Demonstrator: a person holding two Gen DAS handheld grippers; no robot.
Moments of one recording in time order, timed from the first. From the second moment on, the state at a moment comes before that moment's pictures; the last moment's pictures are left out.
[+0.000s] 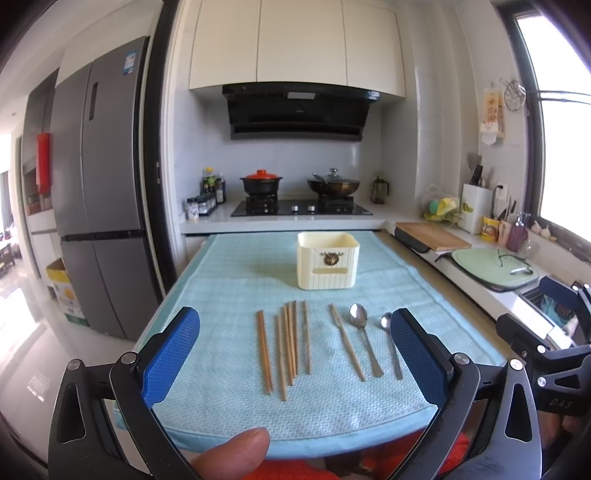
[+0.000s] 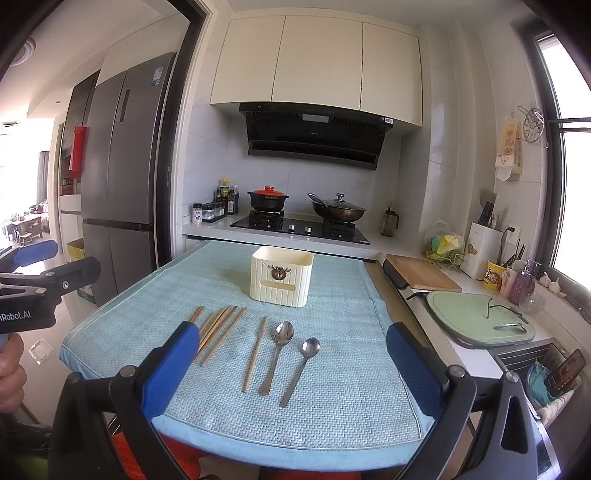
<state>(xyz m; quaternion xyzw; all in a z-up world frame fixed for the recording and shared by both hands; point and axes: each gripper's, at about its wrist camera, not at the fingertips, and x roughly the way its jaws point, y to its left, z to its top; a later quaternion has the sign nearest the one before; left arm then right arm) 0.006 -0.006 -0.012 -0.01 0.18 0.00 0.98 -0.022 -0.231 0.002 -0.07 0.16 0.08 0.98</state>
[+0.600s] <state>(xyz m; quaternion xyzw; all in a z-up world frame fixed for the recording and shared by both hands) 0.009 -0.002 -0.011 -0.01 0.19 0.00 0.98 -0.018 -0.229 0.001 -0.08 0.17 0.08 0.98</state>
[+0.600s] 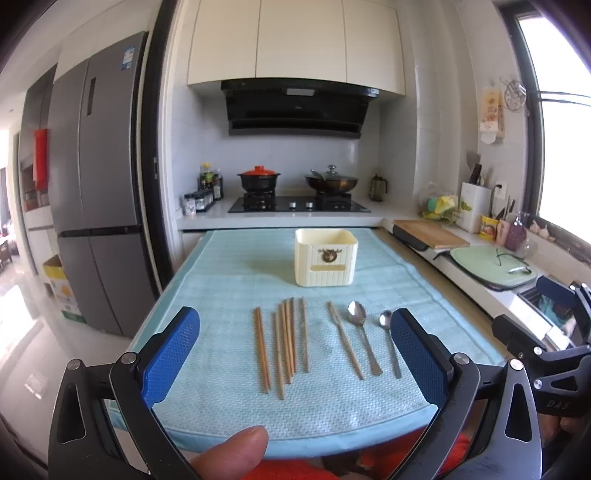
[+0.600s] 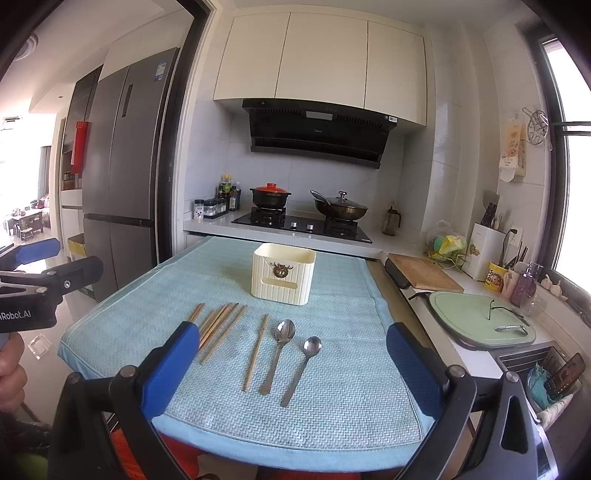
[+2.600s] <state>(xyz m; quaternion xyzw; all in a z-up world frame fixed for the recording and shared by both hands) 0.077 0.003 -0.046 0.00 0.28 -0.02 0.96 0.050 -0.224 -0.033 -0.08 0.24 0.06 0.96</state>
